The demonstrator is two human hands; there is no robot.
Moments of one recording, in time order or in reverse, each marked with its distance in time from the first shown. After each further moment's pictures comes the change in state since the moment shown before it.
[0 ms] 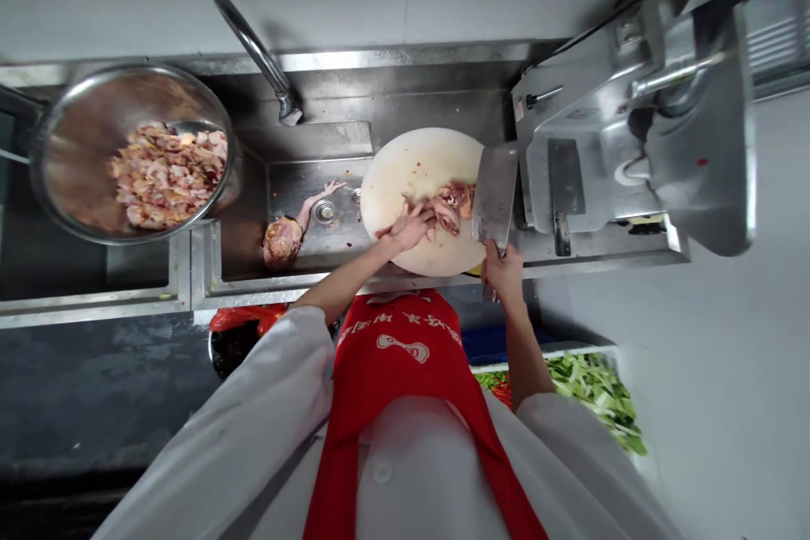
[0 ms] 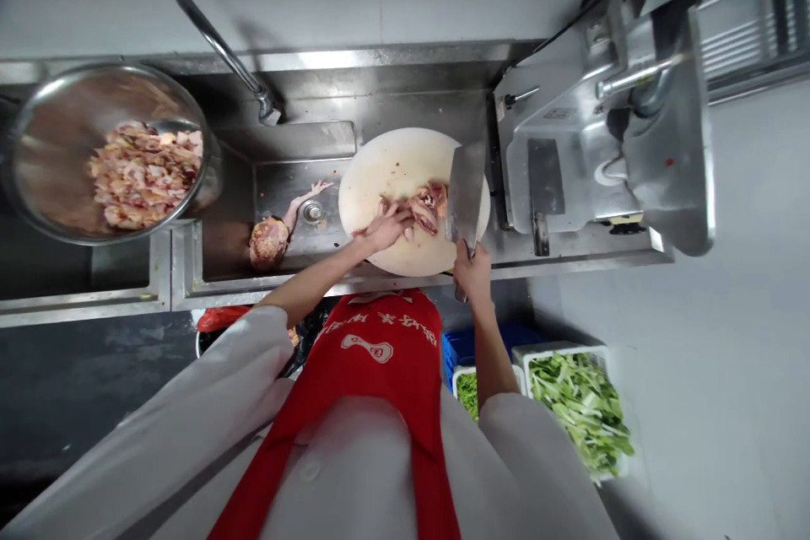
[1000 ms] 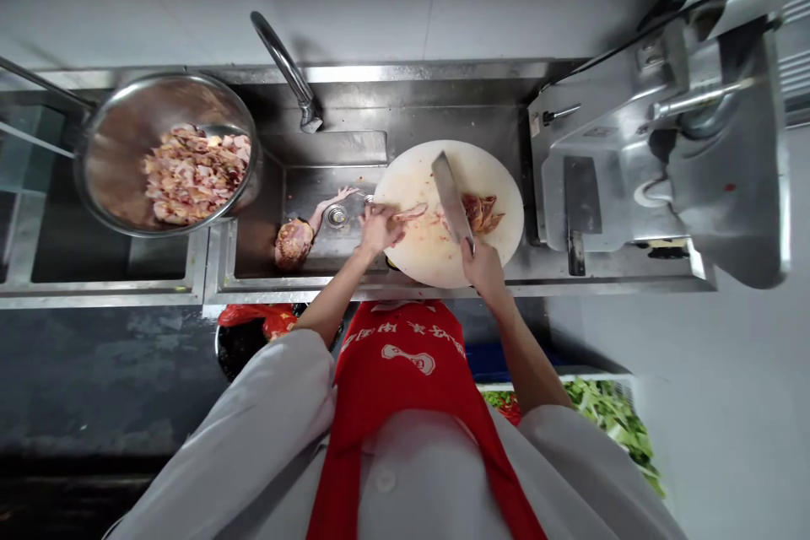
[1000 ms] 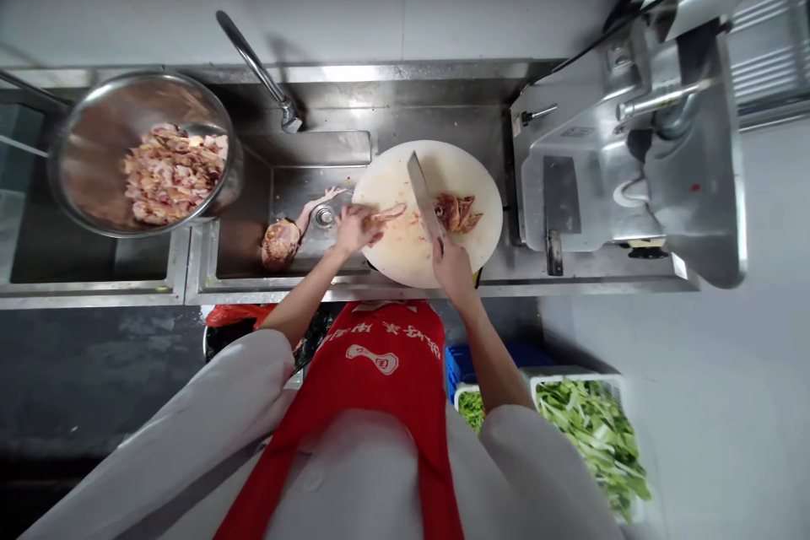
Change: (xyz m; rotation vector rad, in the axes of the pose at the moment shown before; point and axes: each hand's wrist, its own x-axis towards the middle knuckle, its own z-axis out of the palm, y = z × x) left_hand -0.031 -0.058 -0.055 0.002 0.264 -0.273; right_hand 0.024 -0.045 0.037 -0.499 -0.097 -0.341
